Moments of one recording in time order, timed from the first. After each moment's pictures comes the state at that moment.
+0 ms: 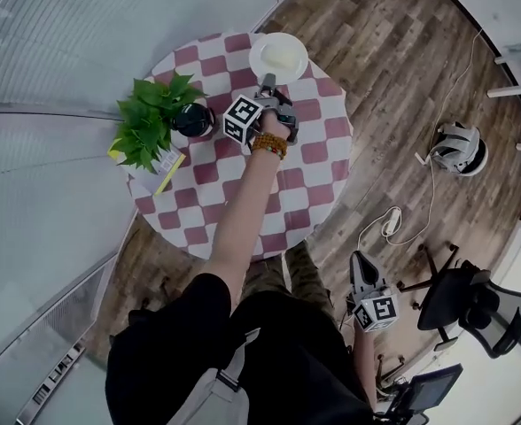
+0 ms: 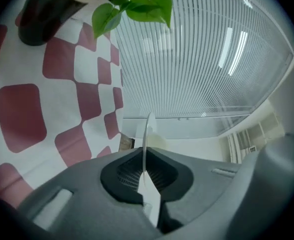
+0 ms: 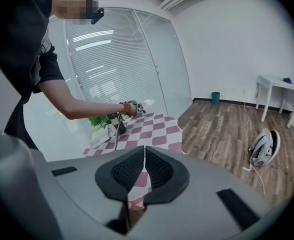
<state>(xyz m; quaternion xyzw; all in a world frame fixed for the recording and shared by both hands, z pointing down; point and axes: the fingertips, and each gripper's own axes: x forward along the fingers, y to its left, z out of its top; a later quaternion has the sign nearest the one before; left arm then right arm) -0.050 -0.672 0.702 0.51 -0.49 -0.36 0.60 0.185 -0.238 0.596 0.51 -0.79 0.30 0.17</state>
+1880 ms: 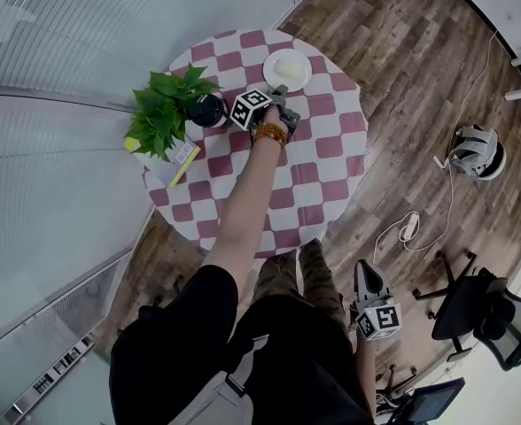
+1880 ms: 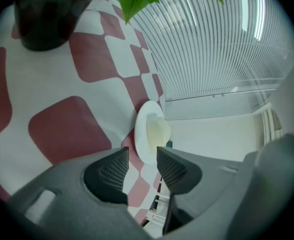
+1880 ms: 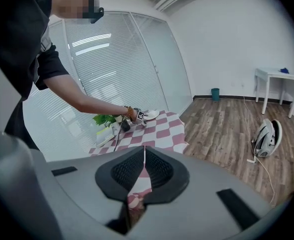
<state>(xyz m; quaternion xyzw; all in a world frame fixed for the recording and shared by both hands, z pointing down) -0.056 -0.635 0.810 0.47 -0.52 -0.16 0.69 0.176 -0.195 0.615 0.50 -0.79 0.32 0.14</state>
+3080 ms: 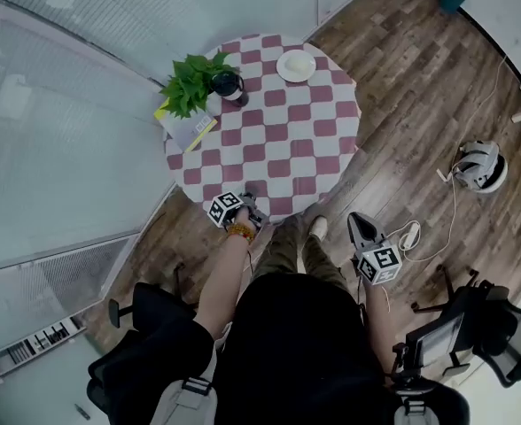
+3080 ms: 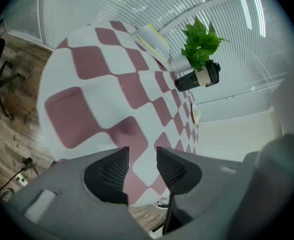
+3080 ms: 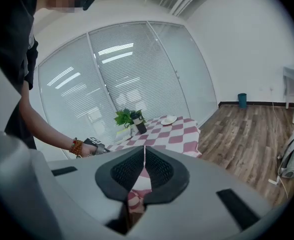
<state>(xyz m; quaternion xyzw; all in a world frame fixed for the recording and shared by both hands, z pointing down) -0.125 -0.204 0.810 0.38 -0.59 -0.10 0.70 0.197 -0.193 0.619 0.39 -0.88 0.26 0.11</state>
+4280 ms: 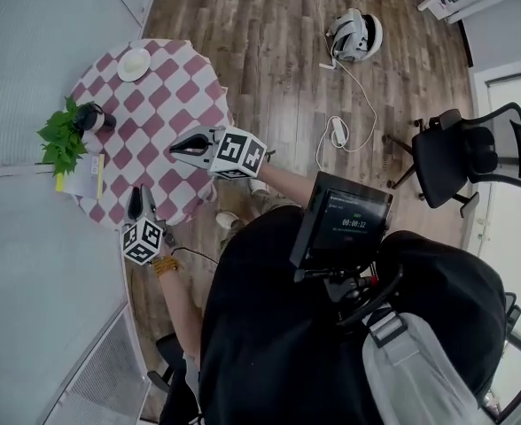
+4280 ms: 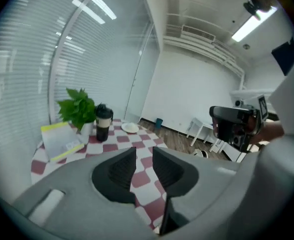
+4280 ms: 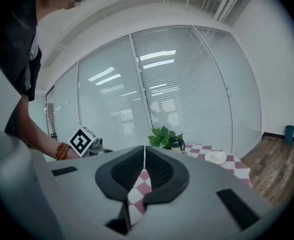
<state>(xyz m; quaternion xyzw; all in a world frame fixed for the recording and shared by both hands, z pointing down) -0.128 -0.218 0.585 0.79 -0.55 0.13 0.25 0.018 -0.226 0.494 0.23 -0.96 0.12 0.07</state>
